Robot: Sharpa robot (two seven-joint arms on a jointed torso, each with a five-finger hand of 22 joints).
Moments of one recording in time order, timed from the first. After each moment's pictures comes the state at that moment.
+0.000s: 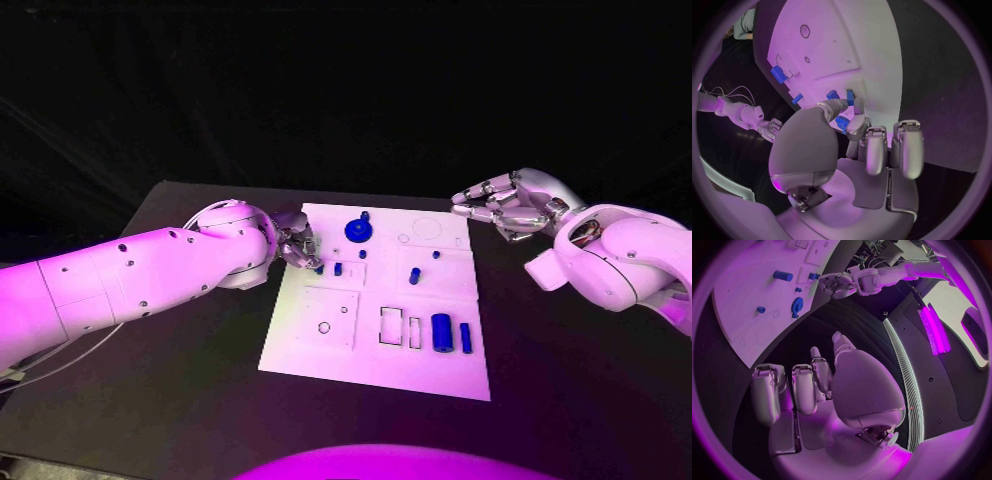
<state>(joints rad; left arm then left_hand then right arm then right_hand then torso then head) 1.18 -0.76 0.00 1.42 -1.30 0.00 -0.44 1.25 -0.24 0.61 0.19 0.37 1.02 0.05 0.51 0.57 1.36 -0.03 1.20 1.04 1.47 -0.08 1.54 1.31 0.04 1.47 0.02 1.52 1.31 1.31 -0.97 -0.12 1.60 -0.64 -0.34 0.09 1.36 -0.04 0.02 0.21 0.27 0.93 0.16 0.11 0.18 1.36 0.07 1.30 1.31 1.46 0.00 1.45 1.31 0.01 1.47 0.11 1.46 1.31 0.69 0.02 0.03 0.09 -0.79</state>
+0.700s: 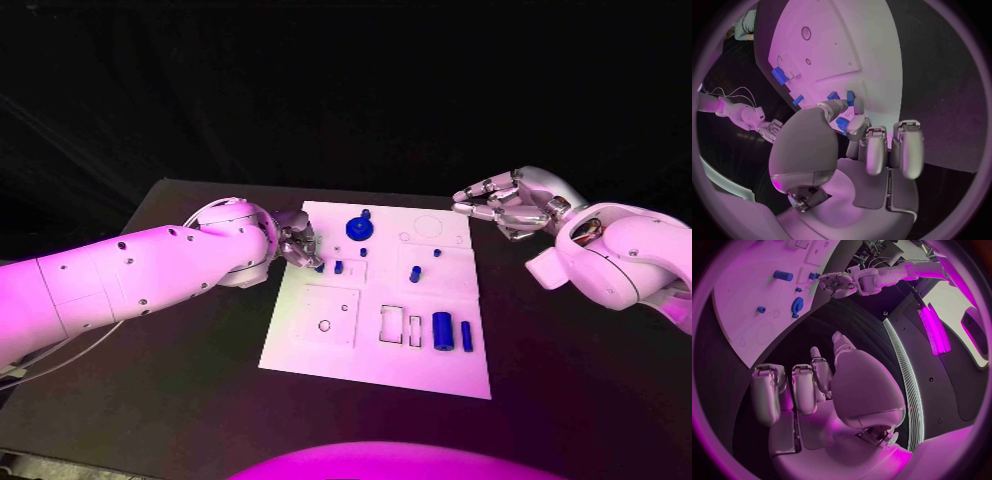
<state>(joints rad) 1.18 -0.77 0.00 1.43 -1.30 0.02 -0.44 1.25 -0.24 0.61 0.19 0.37 1.02 0.05 0.51 0.57 1.35 -0.03 1.20 1.04 1.47 -0.08 1.54 1.31 0.04 1.47 0.02 1.52 1.31 1.31 -0.97 -0.12 1.60 -0.64 -0.34 0.09 1.36 -0.04 0.02 0.21 0.27 0.93 0.16 0.11 0.18 1.36 0.07 1.30 1.31 1.46 0.00 1.45 1.31 0.01 1.47 0.11 1.46 1.31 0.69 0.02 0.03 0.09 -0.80</state>
